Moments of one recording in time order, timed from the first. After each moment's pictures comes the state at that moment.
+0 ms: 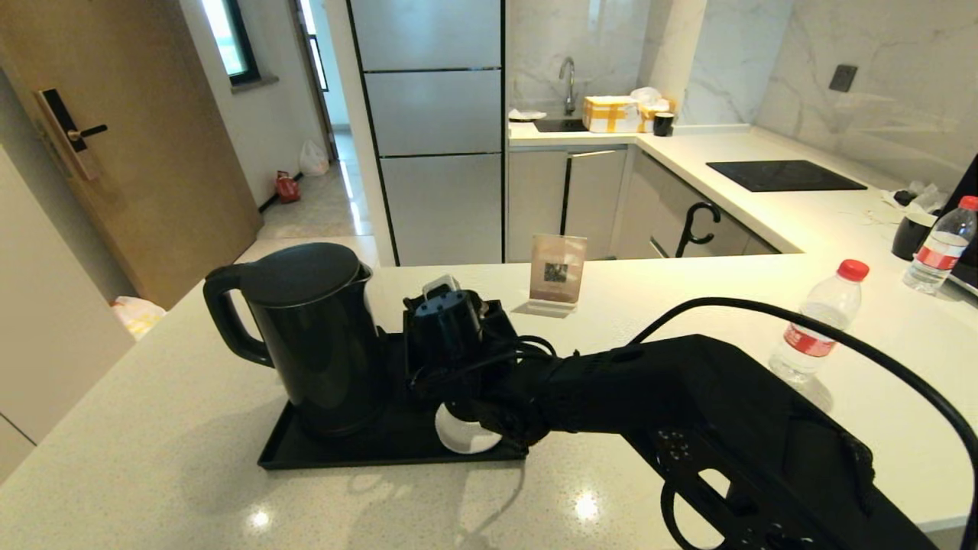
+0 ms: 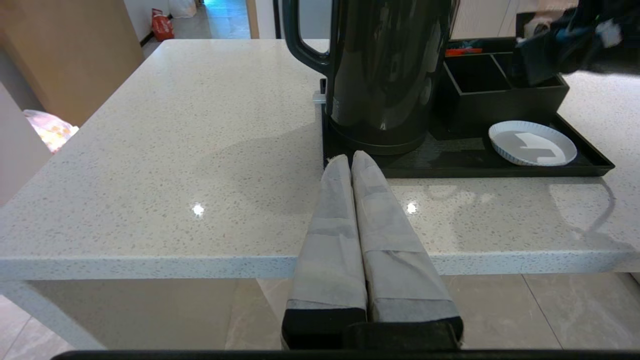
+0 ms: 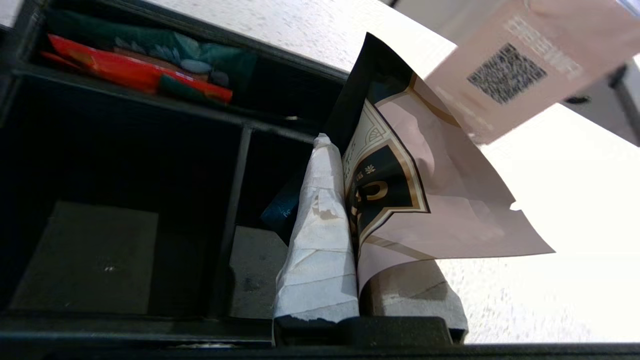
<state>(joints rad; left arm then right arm) 0.00 0.00 0.00 -0.03 0.00 -0.01 0.86 2.60 -1.94 -0.29 -0.83 -0.19</state>
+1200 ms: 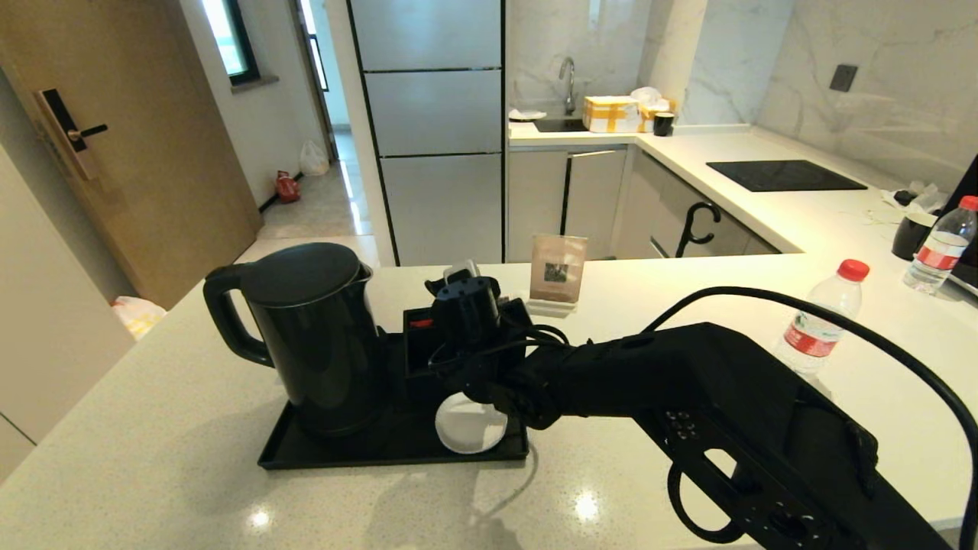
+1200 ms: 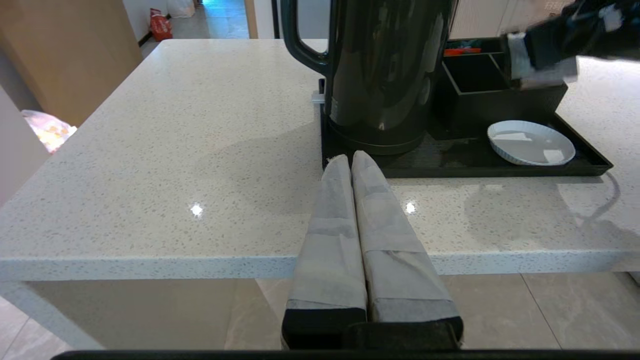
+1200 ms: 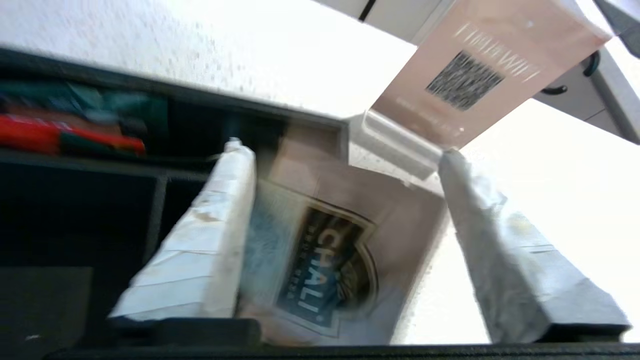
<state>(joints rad) 0.01 0.00 0.00 -0.03 0.00 -0.01 0.81 2.59 -1.93 -0.34 -0.85 -0.20</state>
